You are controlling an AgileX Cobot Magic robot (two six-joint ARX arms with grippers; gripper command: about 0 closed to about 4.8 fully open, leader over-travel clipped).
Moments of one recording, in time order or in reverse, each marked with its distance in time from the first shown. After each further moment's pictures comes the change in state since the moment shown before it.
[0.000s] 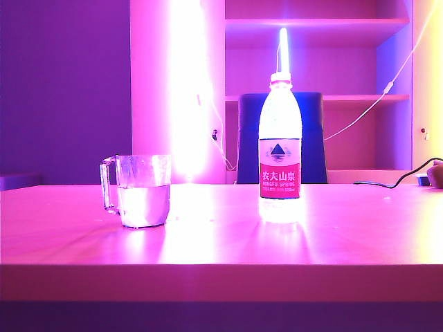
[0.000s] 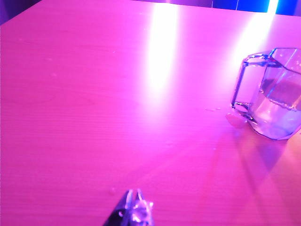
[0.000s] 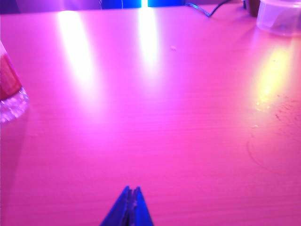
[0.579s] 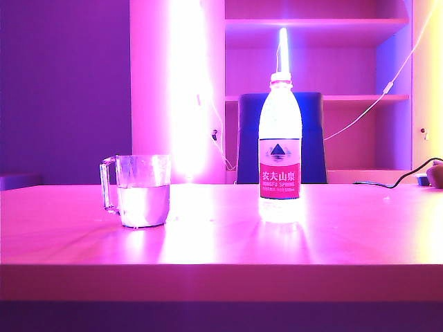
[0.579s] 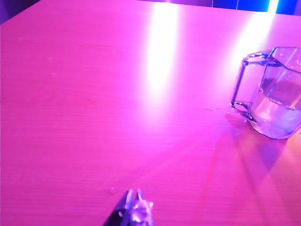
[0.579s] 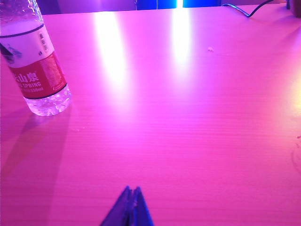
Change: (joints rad) left arm 0.000 0.000 0.000 -0.001 0.000 0.000; right arm 0.004 0.000 0.000 0.010 -0.132 0.008
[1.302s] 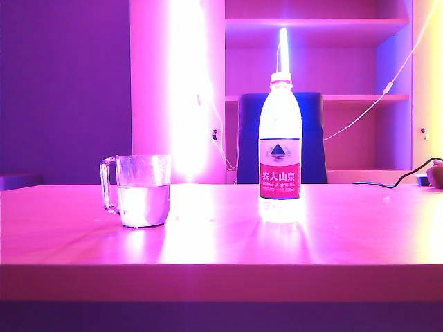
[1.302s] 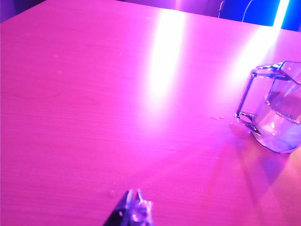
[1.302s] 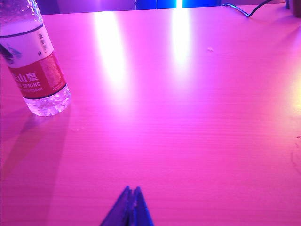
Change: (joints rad) left arm 0.000 0.000 -0.032 0.055 -0.026 -0.070; right arm -0.001 0.000 0.000 0.000 0.000 0.000
